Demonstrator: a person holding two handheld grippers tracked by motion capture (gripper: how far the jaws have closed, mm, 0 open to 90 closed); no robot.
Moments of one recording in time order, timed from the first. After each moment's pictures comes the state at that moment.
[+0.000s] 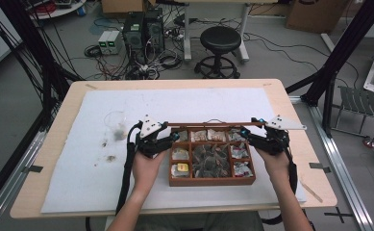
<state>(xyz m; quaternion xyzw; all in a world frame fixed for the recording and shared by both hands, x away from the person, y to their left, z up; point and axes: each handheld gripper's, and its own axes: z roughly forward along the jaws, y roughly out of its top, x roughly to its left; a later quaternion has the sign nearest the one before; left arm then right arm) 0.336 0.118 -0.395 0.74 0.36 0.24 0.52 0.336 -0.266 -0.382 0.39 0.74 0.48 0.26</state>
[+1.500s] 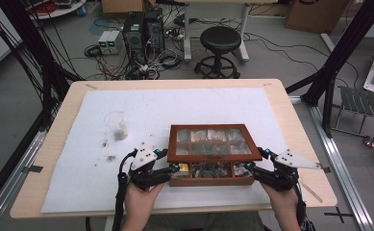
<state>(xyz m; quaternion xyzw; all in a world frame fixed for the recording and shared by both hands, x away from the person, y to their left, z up) 0.251 0.122 -0.398 0.75 0.36 0.18 0.52 0.247 -0.271 -0.407 0.41 0.72 0.50 0.23</state>
